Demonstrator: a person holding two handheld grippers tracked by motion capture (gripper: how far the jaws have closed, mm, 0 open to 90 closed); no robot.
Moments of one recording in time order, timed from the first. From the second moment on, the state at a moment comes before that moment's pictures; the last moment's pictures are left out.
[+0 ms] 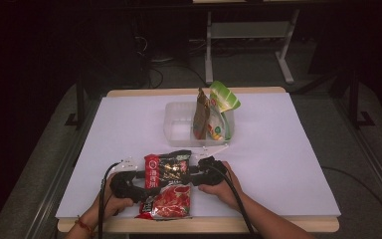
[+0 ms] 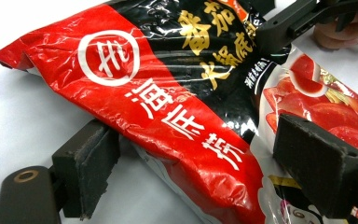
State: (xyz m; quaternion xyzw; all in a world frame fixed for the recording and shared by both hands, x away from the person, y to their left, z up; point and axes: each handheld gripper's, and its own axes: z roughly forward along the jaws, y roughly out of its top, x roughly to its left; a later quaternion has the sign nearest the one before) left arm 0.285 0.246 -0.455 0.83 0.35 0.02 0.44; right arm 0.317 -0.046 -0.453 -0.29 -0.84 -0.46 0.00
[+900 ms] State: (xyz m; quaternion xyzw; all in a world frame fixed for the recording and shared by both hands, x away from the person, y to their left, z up) left arm 0.281 0.242 -0.439 0.81 0.32 0.02 0.48; right arm 0.287 -0.046 -0.422 -0.21 -0.82 -0.52 -0.09
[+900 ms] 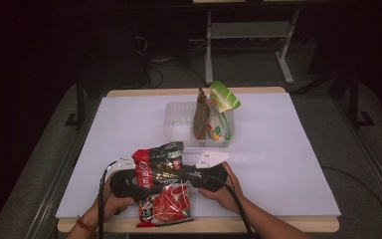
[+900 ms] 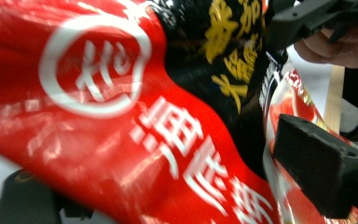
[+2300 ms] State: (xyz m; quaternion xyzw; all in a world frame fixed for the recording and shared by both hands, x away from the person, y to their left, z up) left arm 0.260 0.218 -0.373 0.78 0.26 0.09 0.56; right arm 0.270 -0.116 -0.376 -0.20 -0.82 -0.51 -0.16
